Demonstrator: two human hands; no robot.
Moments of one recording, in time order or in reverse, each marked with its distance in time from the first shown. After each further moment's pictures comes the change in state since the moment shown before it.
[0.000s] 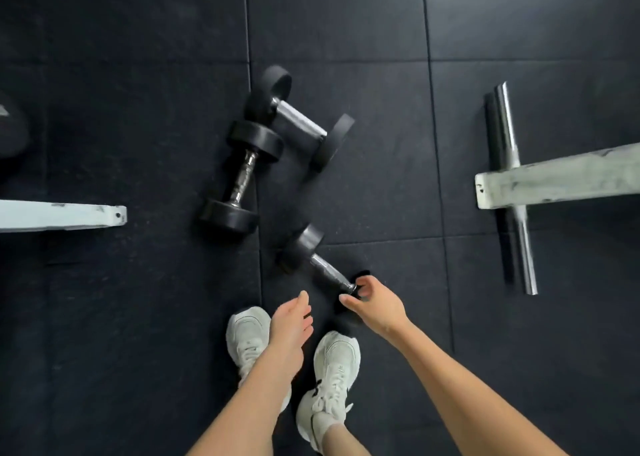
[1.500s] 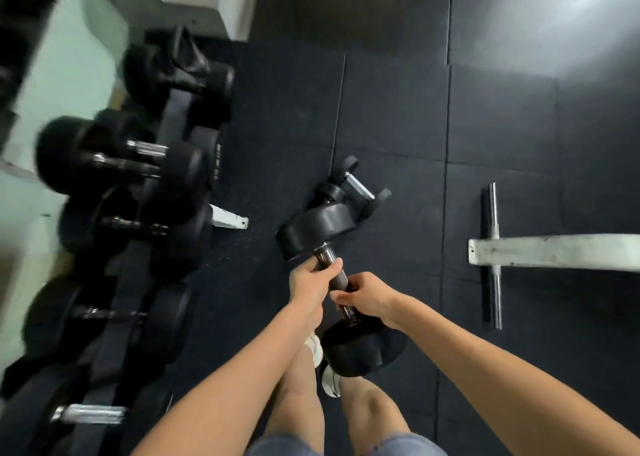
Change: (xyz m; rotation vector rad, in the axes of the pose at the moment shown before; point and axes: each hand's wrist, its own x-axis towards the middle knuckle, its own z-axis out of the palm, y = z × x) left_hand -0.364 0.087 -0.078 -0.113 0.061 0.443; right_hand -0.344 -0.175 -0.093 0.029 -0.343 -0.242
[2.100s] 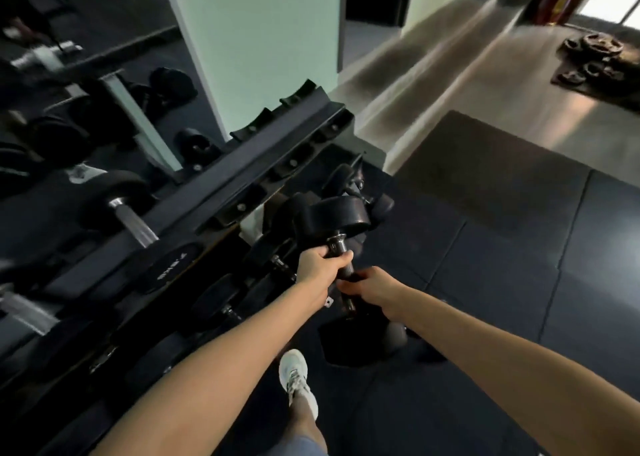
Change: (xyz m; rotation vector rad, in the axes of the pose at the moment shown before) left_hand -0.108 0.186 -0.226 -0.245 0.292 0.349; right_hand -0.111 -0.286 0.128 -0.272 -0.057 -0.336
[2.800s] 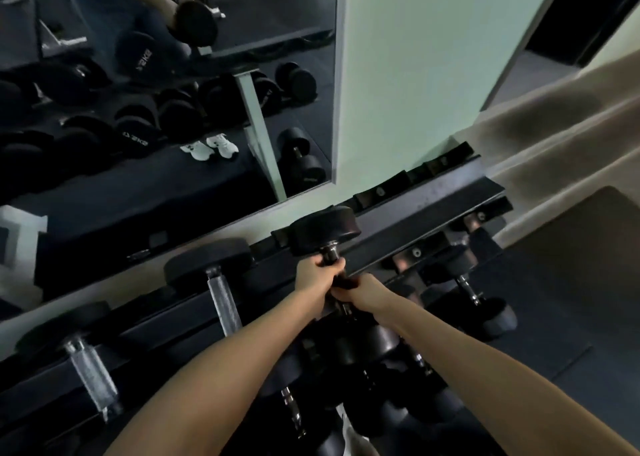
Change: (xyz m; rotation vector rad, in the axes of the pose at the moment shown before) left_hand 0.246 0.108 -0.202 -0.163 0.420 -0.114; right_hand 0.259 -0.234 0.135 -0.237 -0.294 -0.112
